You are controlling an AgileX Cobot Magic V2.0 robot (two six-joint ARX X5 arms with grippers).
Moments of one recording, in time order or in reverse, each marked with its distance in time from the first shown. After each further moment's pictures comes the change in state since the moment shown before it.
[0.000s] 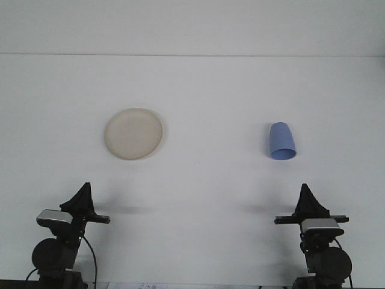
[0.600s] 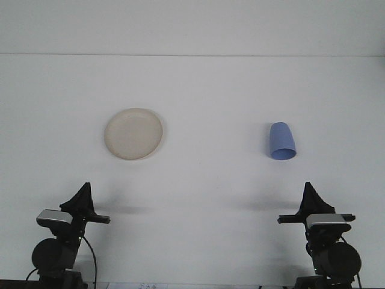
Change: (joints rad) left arm 0.000 0.000 0.000 0.000 0.000 0.000; right arm 0.000 0.107 0.193 -0.180 -0.002 0.002
